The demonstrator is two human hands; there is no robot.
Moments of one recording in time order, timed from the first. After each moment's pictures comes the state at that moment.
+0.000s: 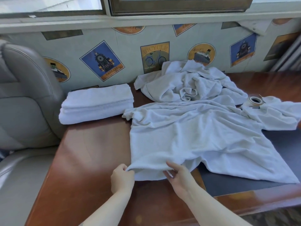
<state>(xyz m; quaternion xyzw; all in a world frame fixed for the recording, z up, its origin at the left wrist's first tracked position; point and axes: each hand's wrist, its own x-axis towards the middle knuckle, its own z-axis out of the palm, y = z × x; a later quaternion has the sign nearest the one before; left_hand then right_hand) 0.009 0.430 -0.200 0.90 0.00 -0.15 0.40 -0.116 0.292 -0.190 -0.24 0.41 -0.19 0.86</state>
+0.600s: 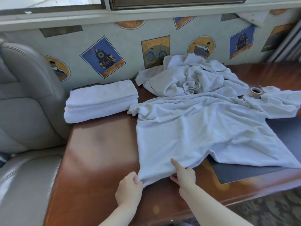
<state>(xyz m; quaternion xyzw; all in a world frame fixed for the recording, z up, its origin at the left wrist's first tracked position) 0.002 0.492 -0.209 0.94 -0.16 -0.17 0.26 -0.101 0.342 -0.203 -0.35 0.58 -0.22 0.70</state>
